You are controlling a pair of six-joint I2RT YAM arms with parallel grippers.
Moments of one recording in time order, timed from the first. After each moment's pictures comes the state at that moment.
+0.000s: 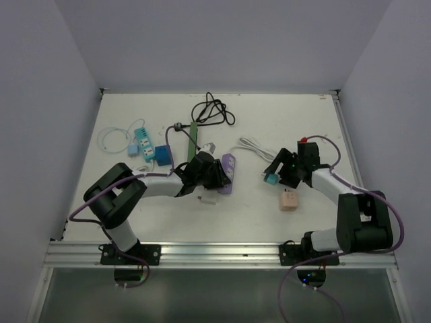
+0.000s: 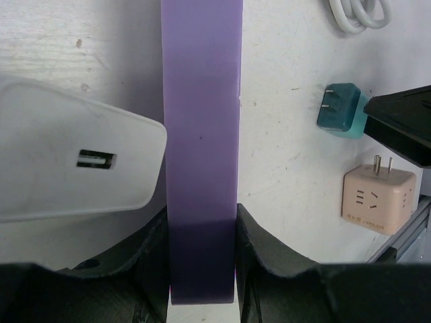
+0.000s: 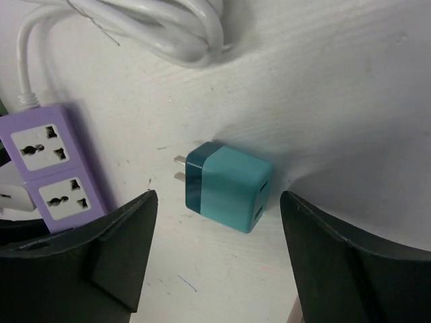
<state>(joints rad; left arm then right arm) -0.79 1.70 0.77 0.22 0.04 -0.91 0.08 1.41 0.63 -0.16 -0.28 0.68</state>
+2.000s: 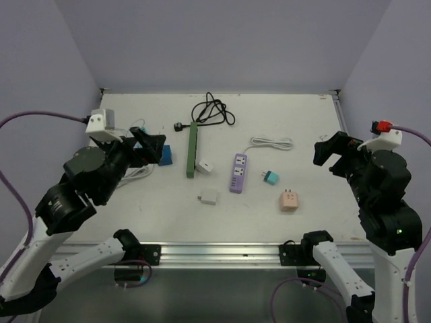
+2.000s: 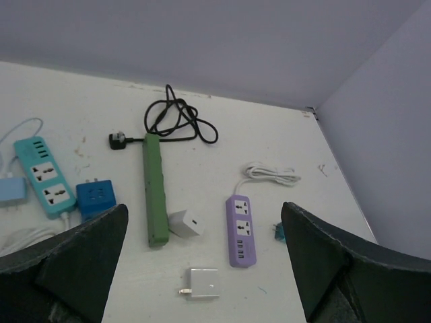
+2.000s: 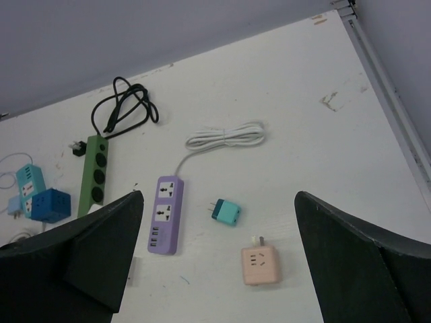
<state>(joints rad) -0.79 0.78 1.28 -0.68 -0.49 -0.52 0.15 0.69 1.36 -0.95 0.20 0.38</state>
